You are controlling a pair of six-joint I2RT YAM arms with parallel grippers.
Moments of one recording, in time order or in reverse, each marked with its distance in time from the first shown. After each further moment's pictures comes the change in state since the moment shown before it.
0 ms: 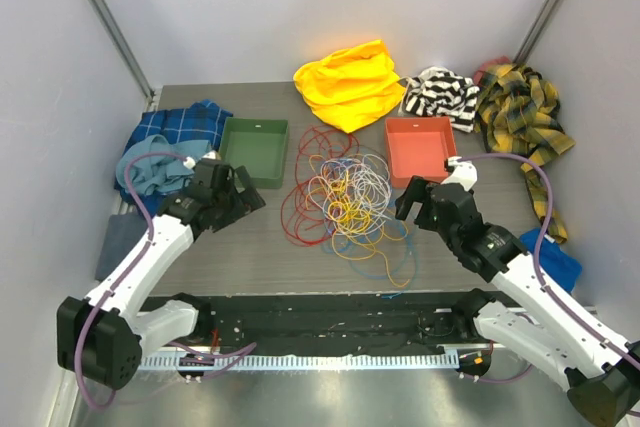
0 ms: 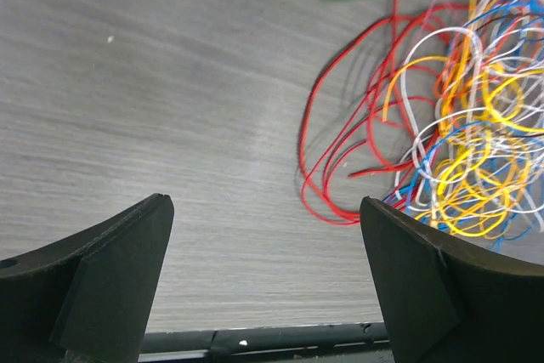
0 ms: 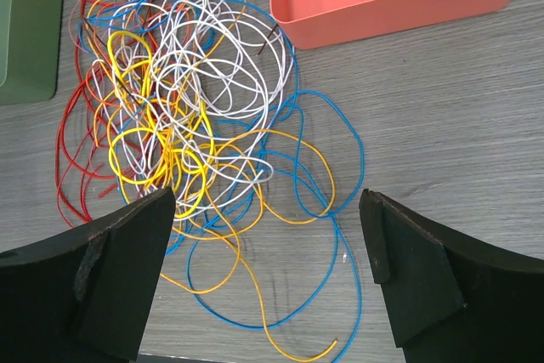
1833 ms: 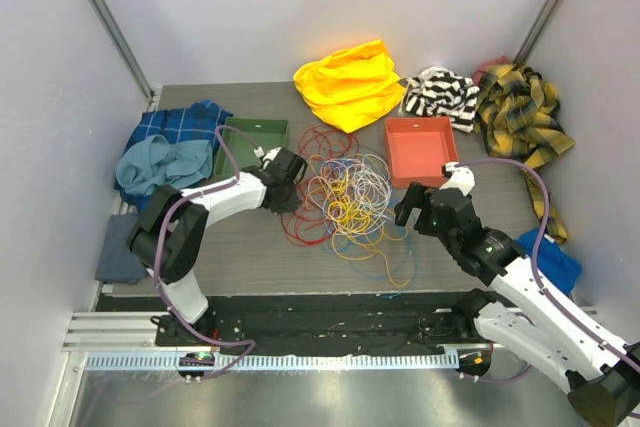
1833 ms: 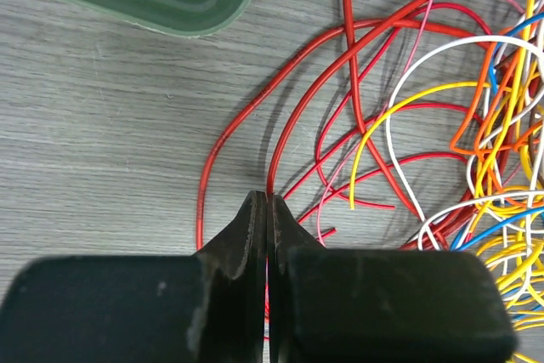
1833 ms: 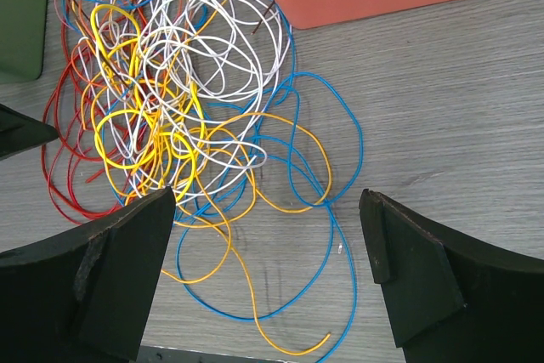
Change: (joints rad) left arm -0.265 0.658 0.235 0.204 -0.148 -0.063; right arm 0.001 -0.024 -0.051 0.010 -0.027 -0.007
